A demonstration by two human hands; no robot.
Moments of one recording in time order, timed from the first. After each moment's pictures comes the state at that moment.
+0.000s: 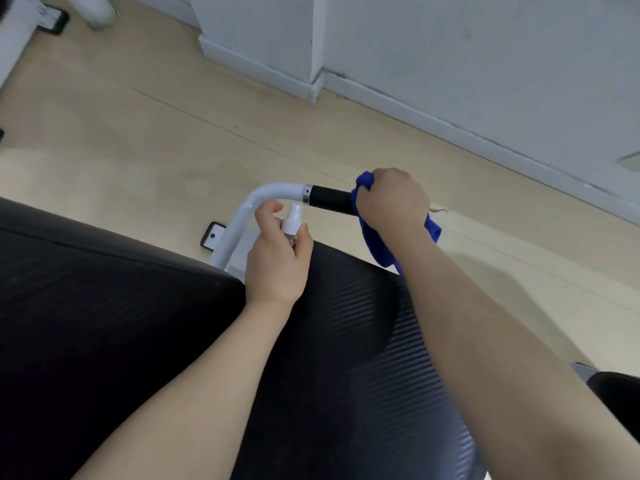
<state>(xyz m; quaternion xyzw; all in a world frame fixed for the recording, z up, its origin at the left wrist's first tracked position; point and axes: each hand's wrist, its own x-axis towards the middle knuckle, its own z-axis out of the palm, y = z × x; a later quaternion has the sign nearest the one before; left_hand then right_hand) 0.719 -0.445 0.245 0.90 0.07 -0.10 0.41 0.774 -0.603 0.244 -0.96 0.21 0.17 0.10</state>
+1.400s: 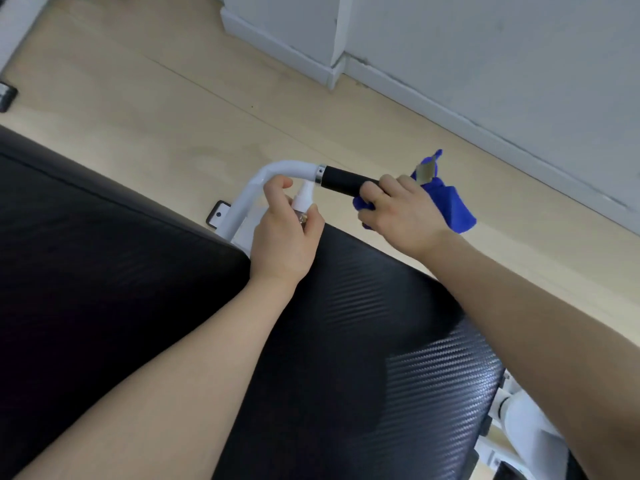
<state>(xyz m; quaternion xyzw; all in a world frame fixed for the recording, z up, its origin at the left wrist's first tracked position) 0.719 -0.444 0.238 0.90 0.07 -0.09 0.43 0.742 -0.637 0.213 -0.93 -0.34 -0.02 -0.14</state>
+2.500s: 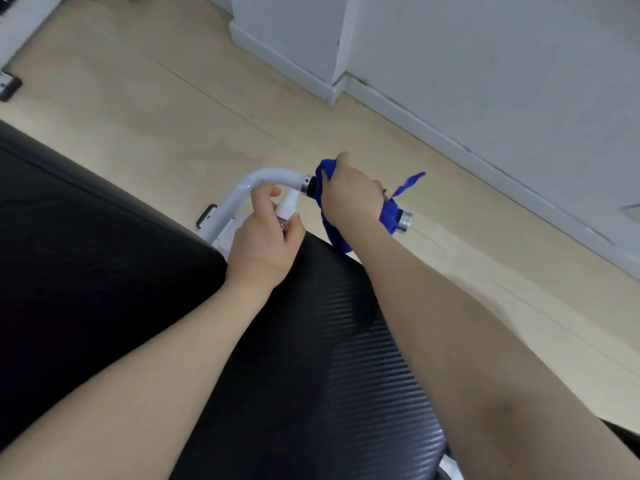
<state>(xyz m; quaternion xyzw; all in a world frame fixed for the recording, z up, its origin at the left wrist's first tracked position) 0.719 -0.444 0.234 0.91 0.06 -0.06 0.40 0.789 -0.569 0.223 -0.97 0.10 0.17 0.12</state>
